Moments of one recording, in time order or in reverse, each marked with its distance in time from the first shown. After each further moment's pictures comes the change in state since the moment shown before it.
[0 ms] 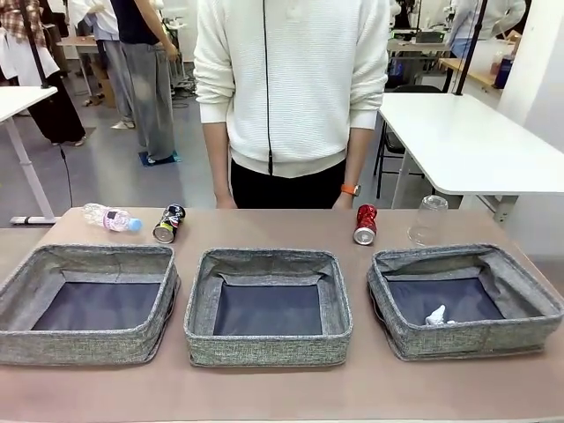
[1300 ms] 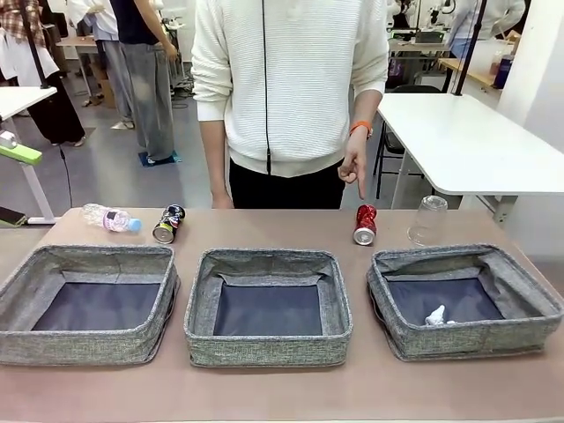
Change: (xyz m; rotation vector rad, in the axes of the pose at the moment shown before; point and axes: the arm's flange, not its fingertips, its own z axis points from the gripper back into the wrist) left arm 0.036 -0.035 -0.023 0.082 0.099 -0.026; right arm 0.009 0.016 -0.021 -0.052 0.026 0.038
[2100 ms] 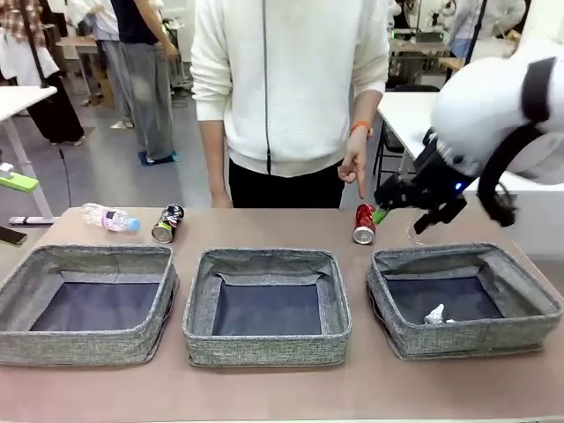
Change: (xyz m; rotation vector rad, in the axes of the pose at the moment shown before) left arm 0.025 0.051 -0.002 -0.040 0.046 -0.055; right arm 0.006 0.163 -0.332 -0.571 0.160 0.395
